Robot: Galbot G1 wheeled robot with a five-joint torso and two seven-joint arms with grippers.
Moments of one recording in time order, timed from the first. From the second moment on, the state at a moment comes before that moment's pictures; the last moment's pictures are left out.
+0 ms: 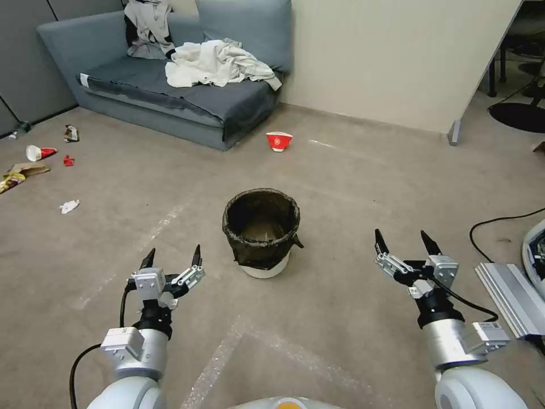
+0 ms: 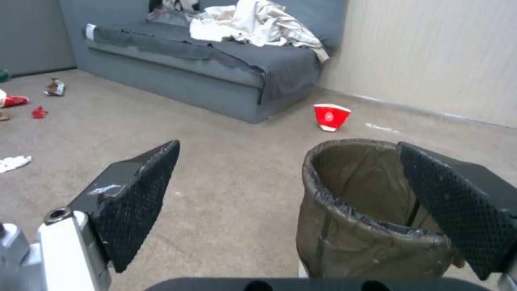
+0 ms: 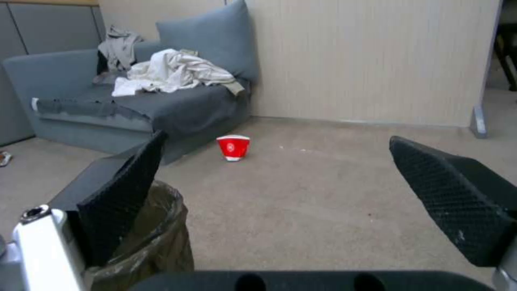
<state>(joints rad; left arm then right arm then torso) 1.77 -1.55 -0.62 -2.30 -0.15 0.06 -0.01 -1.72 1.46 0.65 2.28 0.27 0.01 -0.08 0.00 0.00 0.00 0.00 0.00</state>
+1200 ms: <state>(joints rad) 1.74 -1.54 -0.62 -2.26 -0.16 0.07 -0.01 -1.72 1.46 0.65 2.26 0.27 0.01 -0.10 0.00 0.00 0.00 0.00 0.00</state>
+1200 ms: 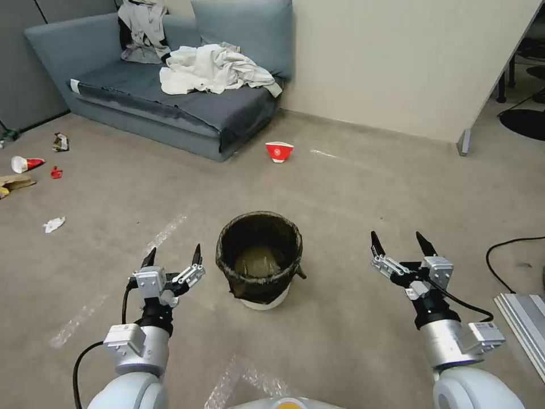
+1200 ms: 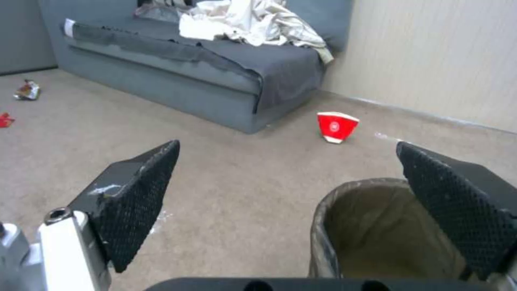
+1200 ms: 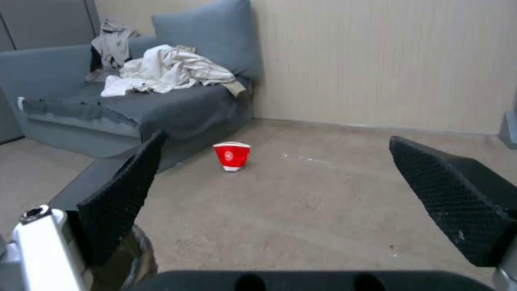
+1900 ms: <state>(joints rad) 1.52 -1.40 -0.52 -2.15 -0.42 0.54 -0.18 -1.72 1.46 0.66 2.25 0.22 0.02 -0.11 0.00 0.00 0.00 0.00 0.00</state>
